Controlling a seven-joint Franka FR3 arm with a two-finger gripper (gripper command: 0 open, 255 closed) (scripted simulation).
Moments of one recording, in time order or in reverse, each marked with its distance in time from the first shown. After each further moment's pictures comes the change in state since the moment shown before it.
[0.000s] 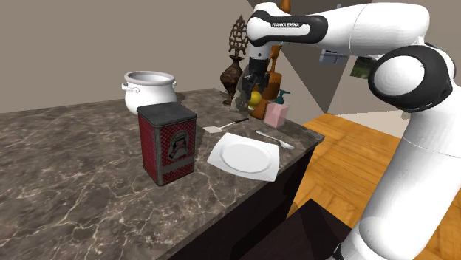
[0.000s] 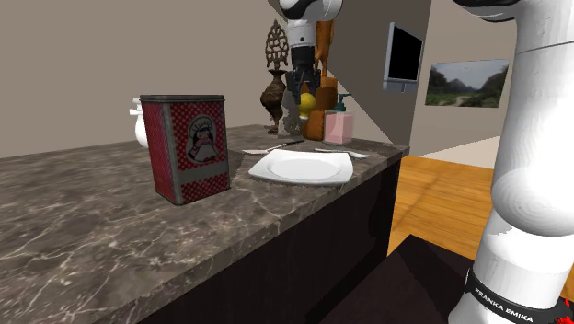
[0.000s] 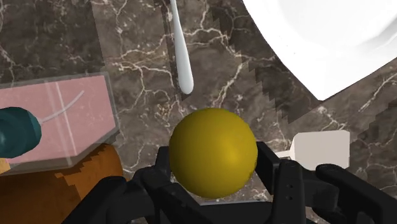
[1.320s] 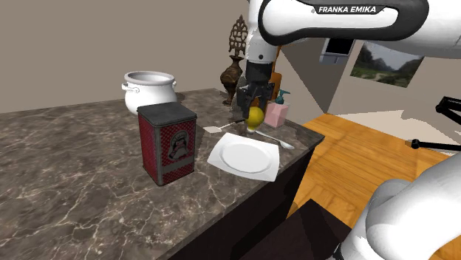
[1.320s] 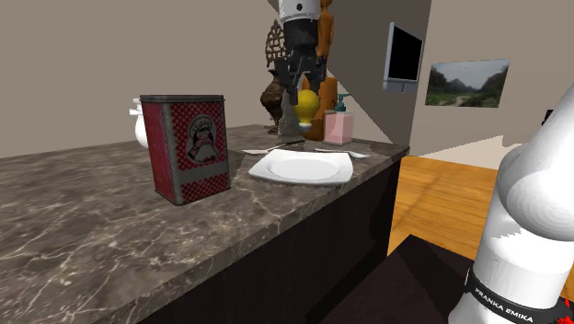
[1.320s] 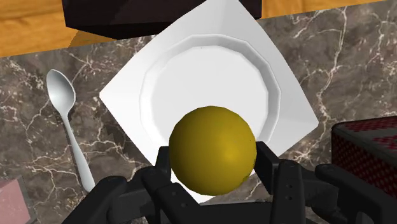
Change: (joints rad) arm 0.152 -0.455 0.184 -0.462 0.053 -0.018 0.324
